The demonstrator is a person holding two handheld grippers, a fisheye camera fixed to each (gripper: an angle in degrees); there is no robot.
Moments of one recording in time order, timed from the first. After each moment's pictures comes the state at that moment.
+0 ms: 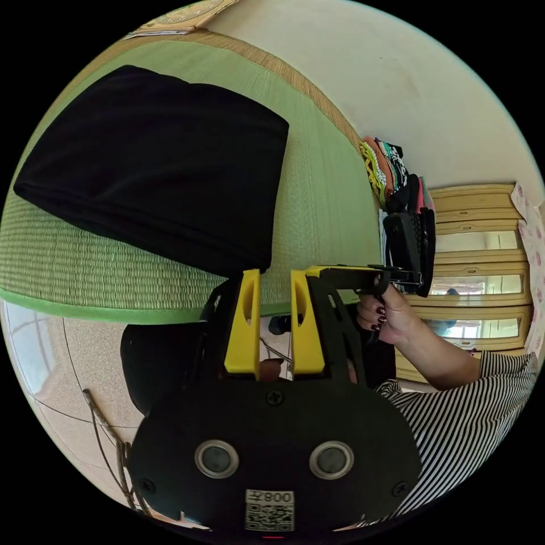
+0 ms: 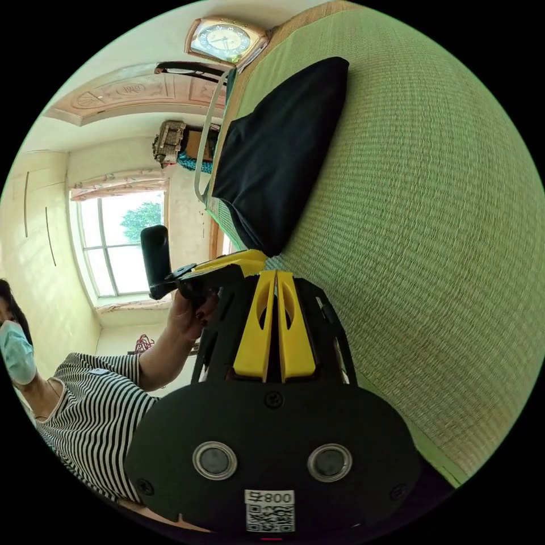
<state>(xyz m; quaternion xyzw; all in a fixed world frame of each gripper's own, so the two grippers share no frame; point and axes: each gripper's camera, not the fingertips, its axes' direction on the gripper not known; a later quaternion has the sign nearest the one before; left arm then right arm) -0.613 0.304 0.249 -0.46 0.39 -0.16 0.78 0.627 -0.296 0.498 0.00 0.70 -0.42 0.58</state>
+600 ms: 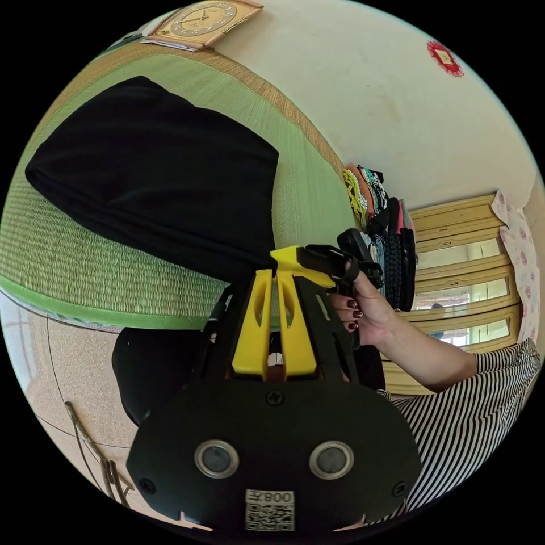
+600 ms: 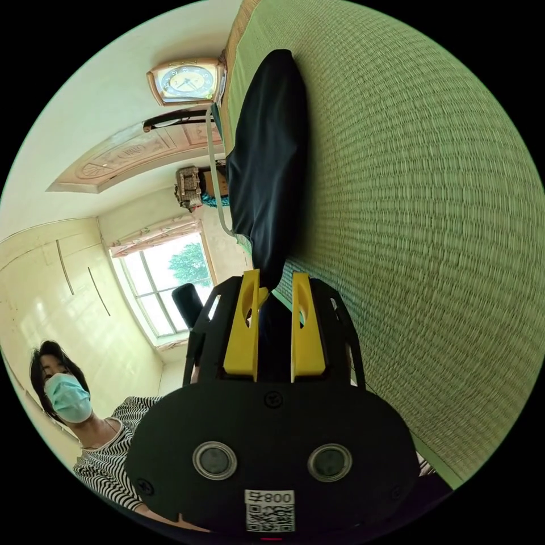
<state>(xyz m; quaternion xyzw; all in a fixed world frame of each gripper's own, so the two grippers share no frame) -0.666 0.331 0.246 -0.39 0.42 -0.20 0.79 0.610 -0.363 0.471 0.03 0.58 -0.39 0.72</state>
